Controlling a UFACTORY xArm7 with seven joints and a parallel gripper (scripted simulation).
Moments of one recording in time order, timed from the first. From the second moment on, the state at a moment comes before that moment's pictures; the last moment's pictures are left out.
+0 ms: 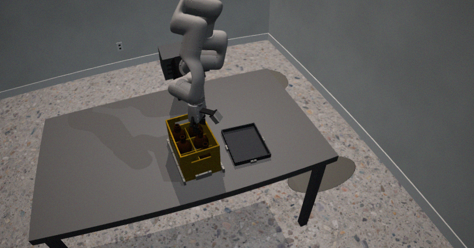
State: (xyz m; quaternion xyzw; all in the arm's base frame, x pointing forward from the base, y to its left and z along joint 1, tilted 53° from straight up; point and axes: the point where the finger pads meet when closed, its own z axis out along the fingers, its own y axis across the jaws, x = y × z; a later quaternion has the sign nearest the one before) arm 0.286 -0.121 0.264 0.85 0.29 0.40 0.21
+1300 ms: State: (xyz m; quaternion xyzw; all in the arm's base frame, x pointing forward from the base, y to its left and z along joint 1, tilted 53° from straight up) arm 0.303 -0.123 0.251 0.85 0.29 0.39 0.21
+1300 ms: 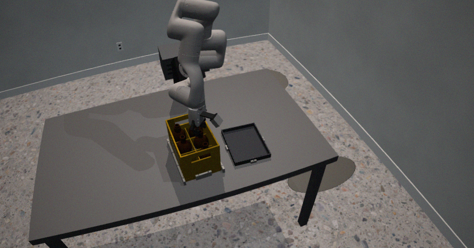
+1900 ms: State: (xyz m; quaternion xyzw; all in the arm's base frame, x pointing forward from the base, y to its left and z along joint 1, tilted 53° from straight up) arm 0.316 -0.125 0.241 0.85 0.29 0.40 0.21
